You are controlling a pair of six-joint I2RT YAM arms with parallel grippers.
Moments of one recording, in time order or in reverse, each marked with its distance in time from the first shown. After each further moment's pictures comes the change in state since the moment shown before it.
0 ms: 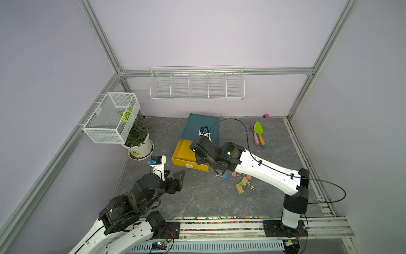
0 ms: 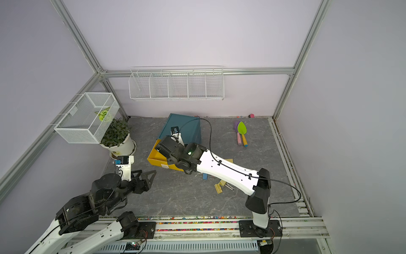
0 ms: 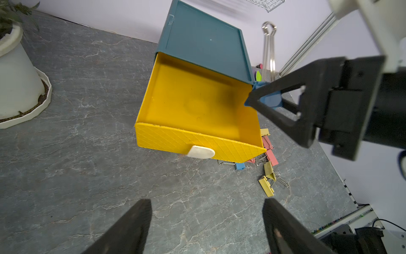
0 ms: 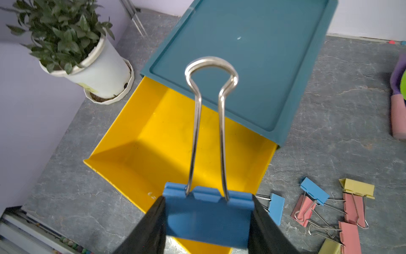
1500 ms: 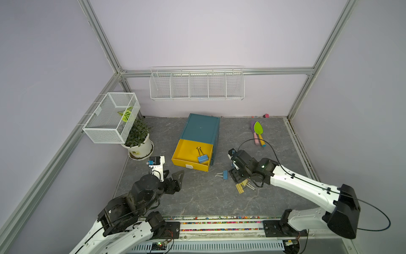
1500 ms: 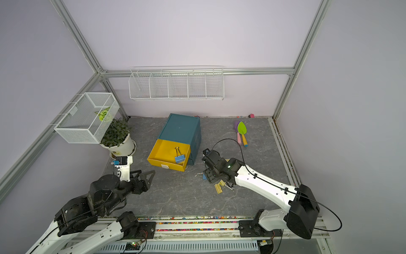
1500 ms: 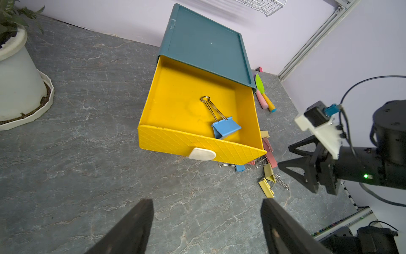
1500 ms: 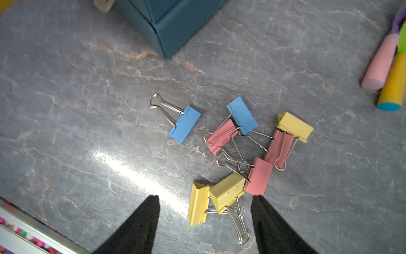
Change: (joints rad) left arm 0.000 -0.017 -0.006 0.004 -0.004 0.003; right arm -0.247 -0.547 -0.970 0.252 -0.254 -0.498
